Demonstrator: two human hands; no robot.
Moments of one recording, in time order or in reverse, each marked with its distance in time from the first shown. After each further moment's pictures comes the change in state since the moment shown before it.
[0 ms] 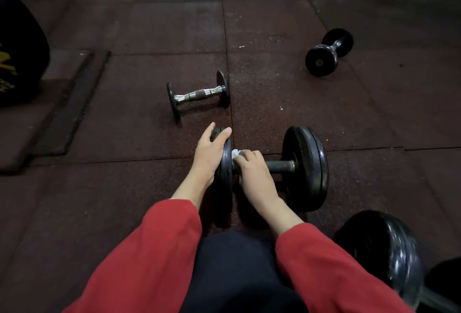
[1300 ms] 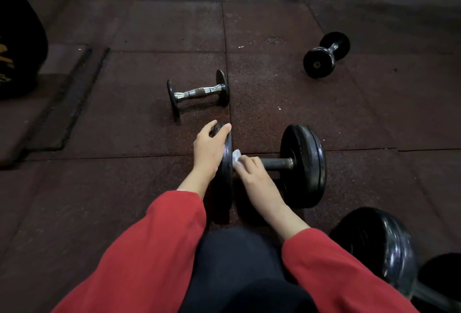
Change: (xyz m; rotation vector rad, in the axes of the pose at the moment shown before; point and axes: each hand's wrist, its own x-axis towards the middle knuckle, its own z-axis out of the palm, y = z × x) left_hand -0.005 0.005 0.001 0.172 0.134 0.106; right_hand -0.022 0.007 -0.006 -0.139 -0.057 -0.120
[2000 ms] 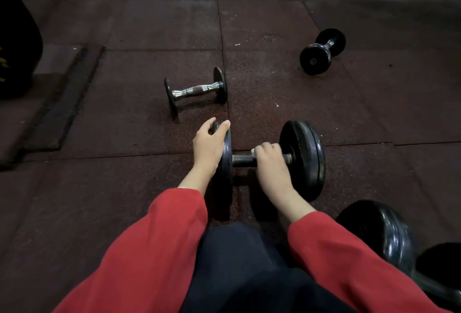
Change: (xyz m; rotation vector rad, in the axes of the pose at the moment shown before) left_hand 0.000 -0.002 0.000 0.023 -0.010 0.020; right_hand 0.014 0.018 -0.017 -0.144 -0.065 0.226
